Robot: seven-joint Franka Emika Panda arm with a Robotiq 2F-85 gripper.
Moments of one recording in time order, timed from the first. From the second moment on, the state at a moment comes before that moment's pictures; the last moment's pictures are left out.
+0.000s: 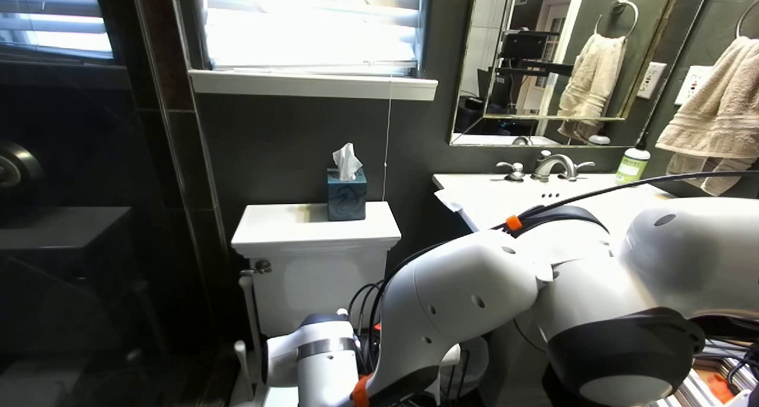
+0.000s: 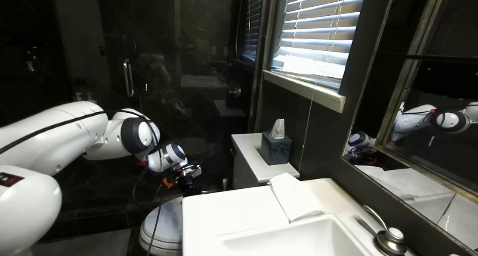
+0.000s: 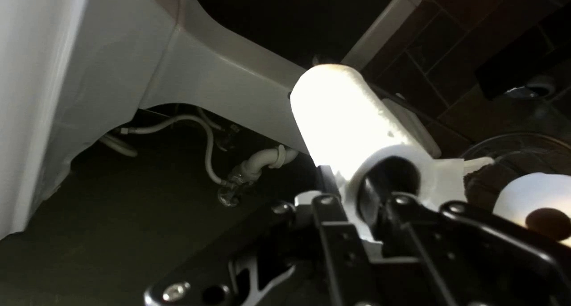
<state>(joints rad) 0.03 1.50 -0.27 -0.92 -0.42 1.43 0.55</state>
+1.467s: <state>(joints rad) -0.01 1.48 -0.27 -0.86 -0.42 1.41 0.44</state>
